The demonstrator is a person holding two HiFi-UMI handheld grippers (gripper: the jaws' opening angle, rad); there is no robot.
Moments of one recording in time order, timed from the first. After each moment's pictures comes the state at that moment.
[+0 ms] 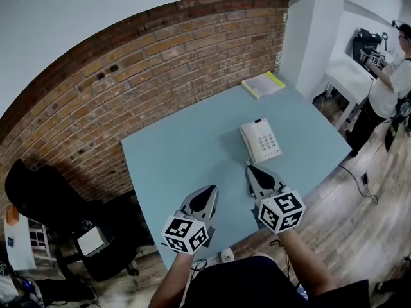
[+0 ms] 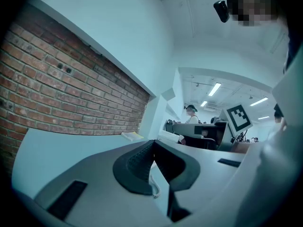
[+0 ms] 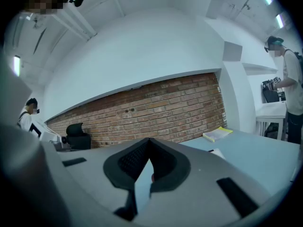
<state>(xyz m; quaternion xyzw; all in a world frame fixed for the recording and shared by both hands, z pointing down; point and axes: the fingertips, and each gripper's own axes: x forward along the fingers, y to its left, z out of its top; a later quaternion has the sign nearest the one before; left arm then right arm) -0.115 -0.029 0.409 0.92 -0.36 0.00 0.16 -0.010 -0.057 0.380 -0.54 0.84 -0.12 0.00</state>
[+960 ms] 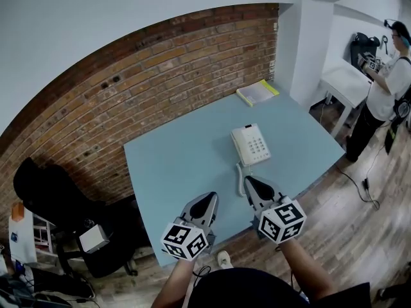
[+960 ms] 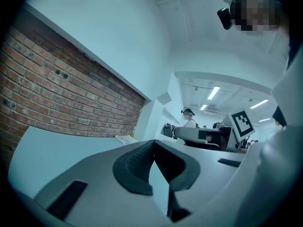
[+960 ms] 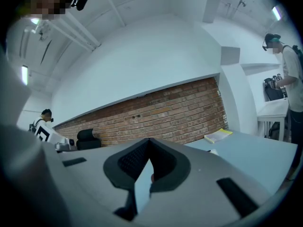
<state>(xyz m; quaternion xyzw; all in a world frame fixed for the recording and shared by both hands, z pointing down) -0.061 0.039 0.373 0.92 -0.37 -0.02 0.15 0.037 0.022 0.347 -0.51 0.85 -0.11 0.03</state>
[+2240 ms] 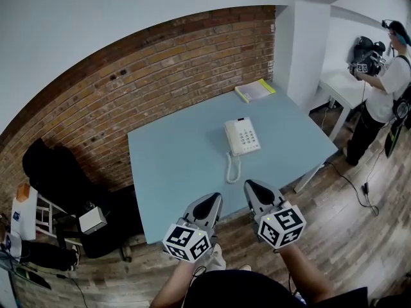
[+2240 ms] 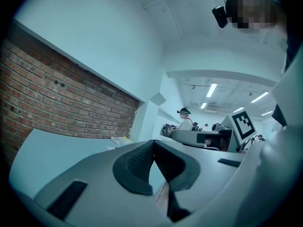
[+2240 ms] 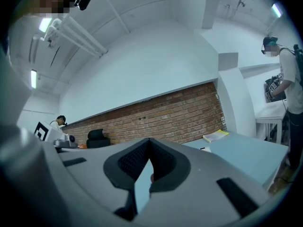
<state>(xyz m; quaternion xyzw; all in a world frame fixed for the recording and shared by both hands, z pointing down) 0.011 0.152 0.358 0.91 -0.39 -0.02 0.12 0.096 0.131 0.343 -0.48 0.87 -0.10 0.04</state>
